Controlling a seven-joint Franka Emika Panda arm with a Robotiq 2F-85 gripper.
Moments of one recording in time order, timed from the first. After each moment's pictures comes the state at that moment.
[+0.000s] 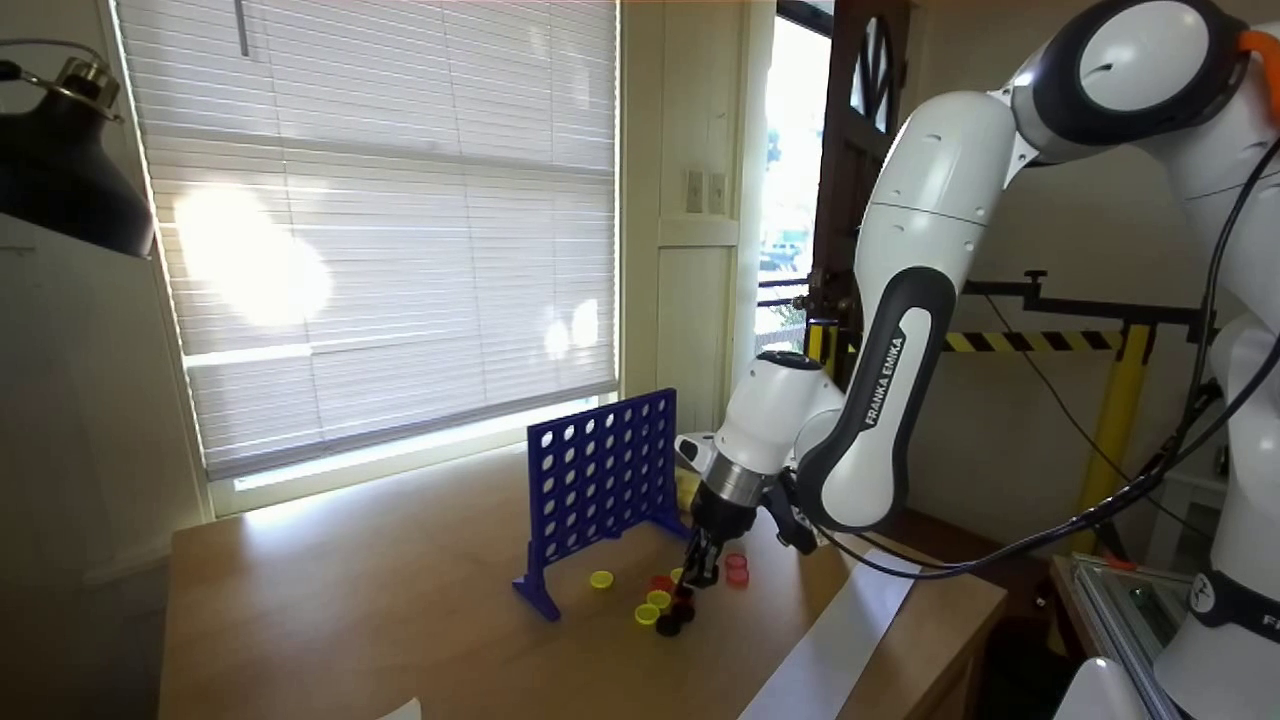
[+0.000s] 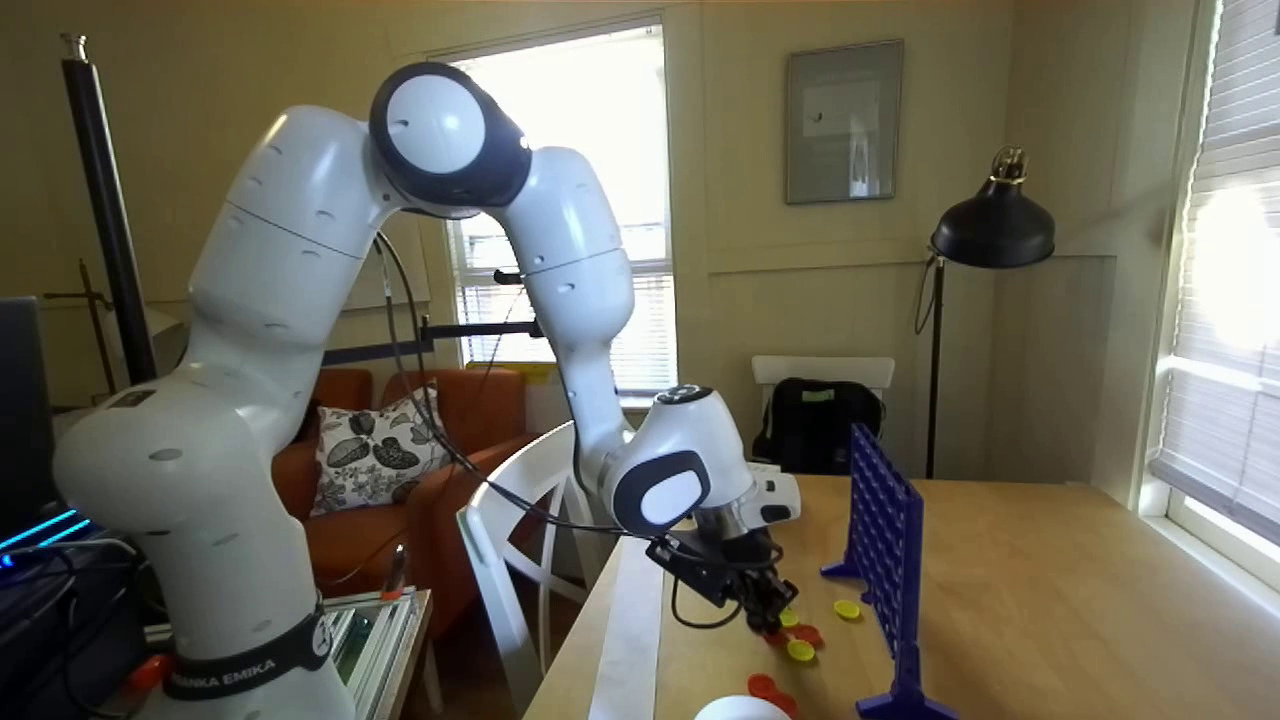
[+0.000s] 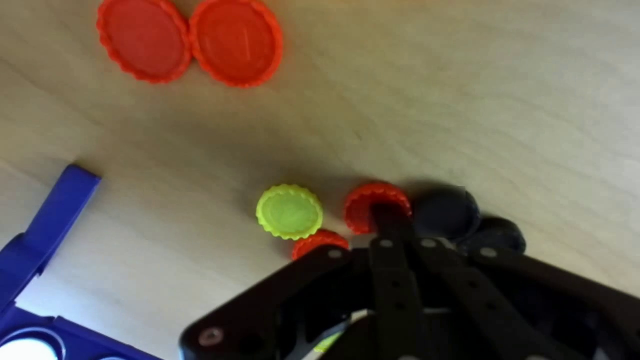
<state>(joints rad) 0.09 0.52 -0.02 -2.38 -0.16 3.25 -0.13</state>
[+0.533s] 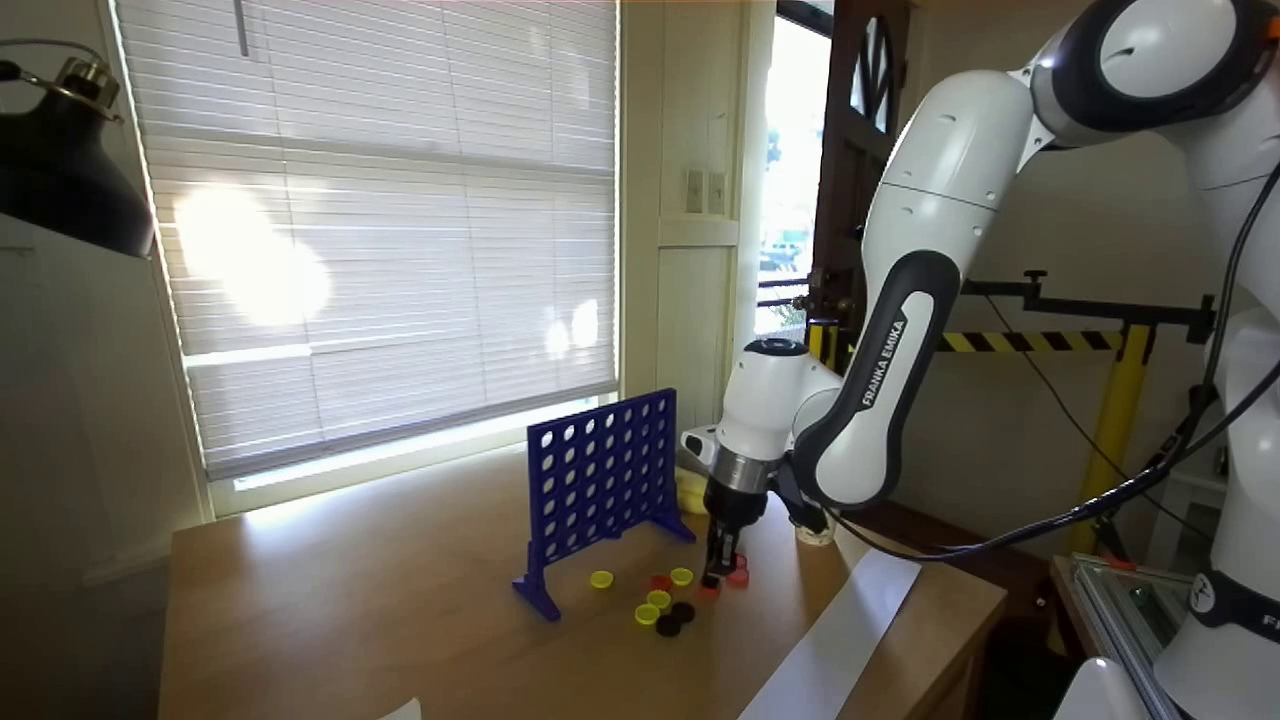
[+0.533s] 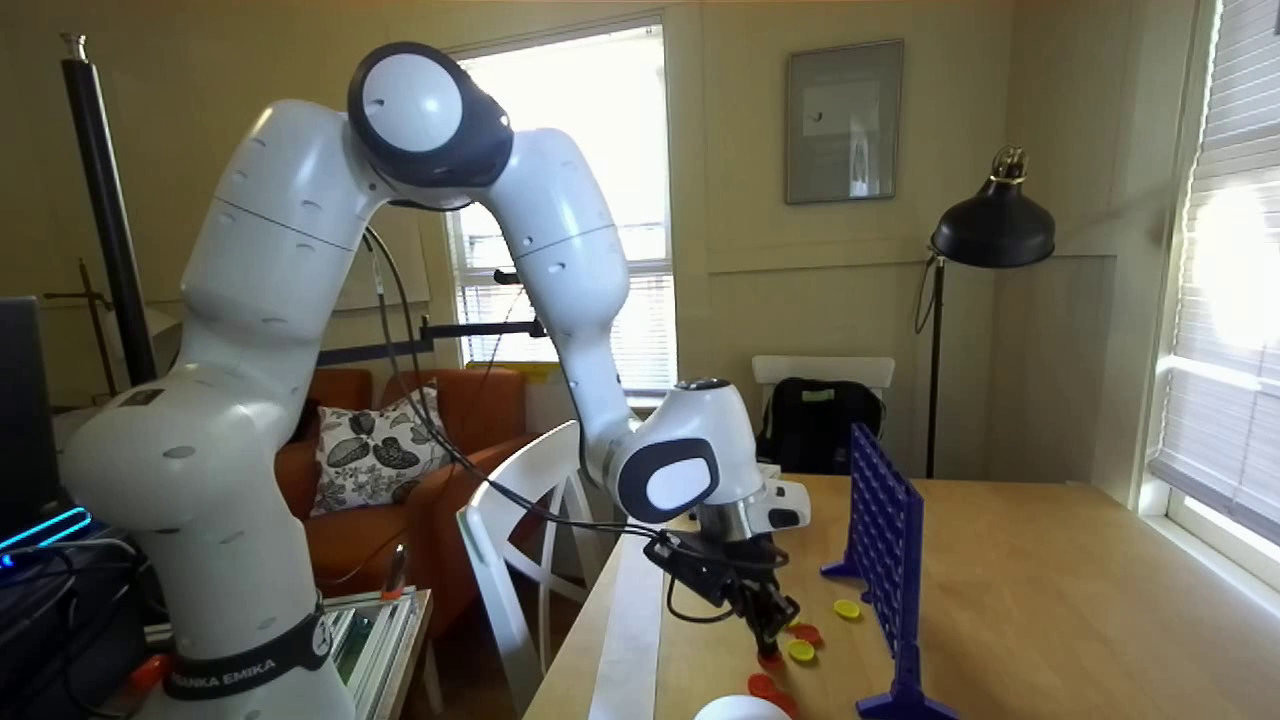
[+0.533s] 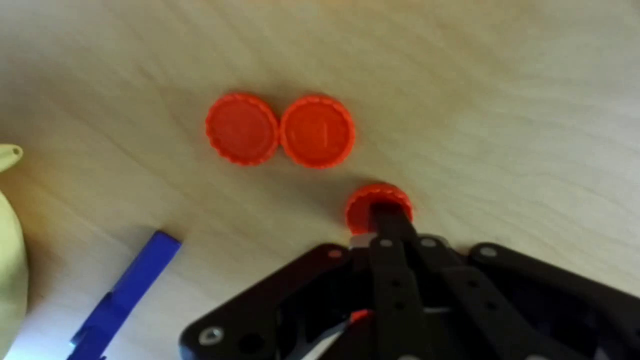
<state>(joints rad) 0.15 0.47 -0.12 -2.39 -0.17 3.07 -0.13</state>
